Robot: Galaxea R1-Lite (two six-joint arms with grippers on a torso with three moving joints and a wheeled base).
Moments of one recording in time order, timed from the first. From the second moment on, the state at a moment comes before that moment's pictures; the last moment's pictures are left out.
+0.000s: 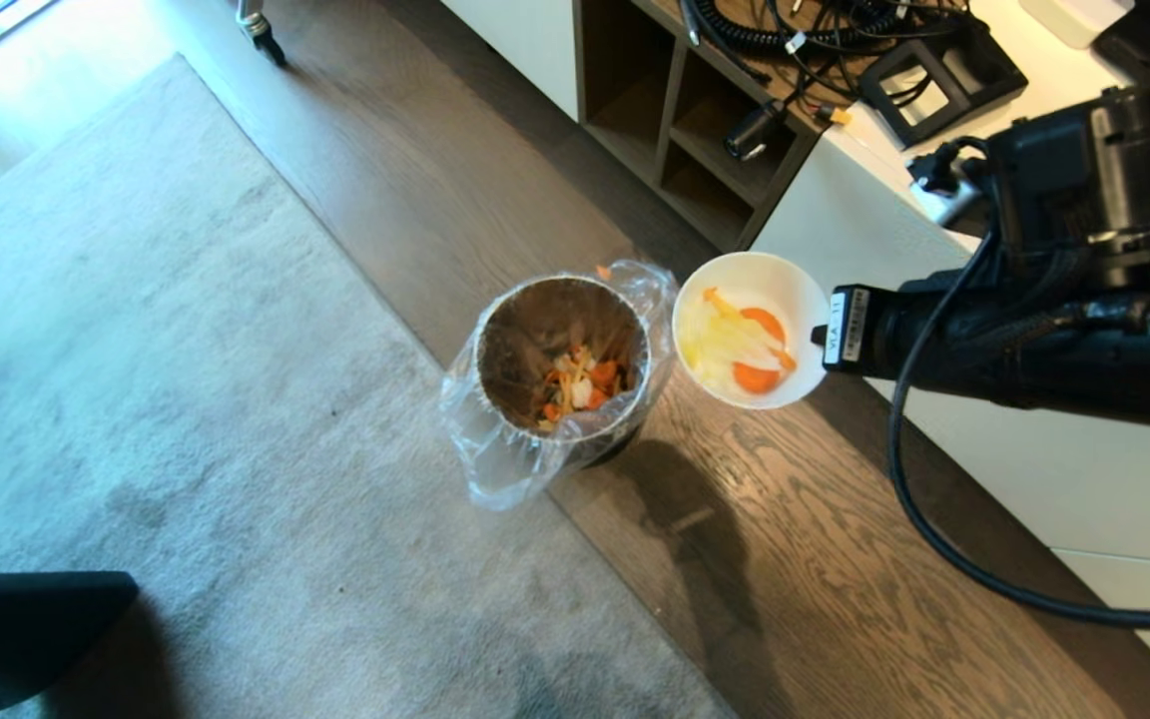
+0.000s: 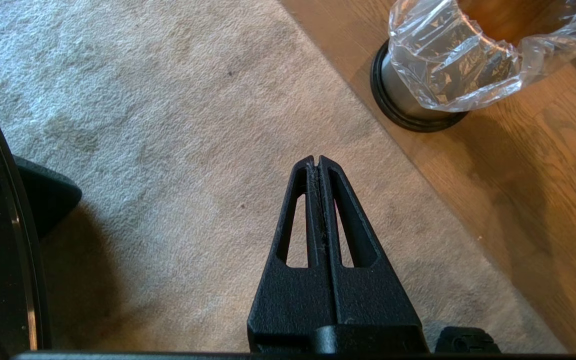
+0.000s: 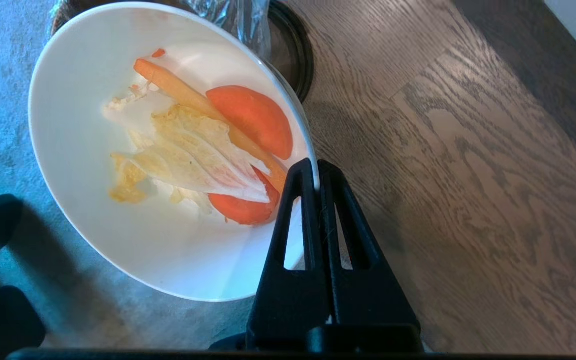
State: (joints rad) left arm 0.00 0.00 0.00 -0.01 0.01 -0.09; right arm 0.64 1.55 -1.24 0.10 -0.35 0.40
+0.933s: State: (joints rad) left arm 0.00 0.00 0.00 -0.01 0.01 -0.09; right arm 0.71 1.85 -1.36 -0.53 -0.42 -0.22
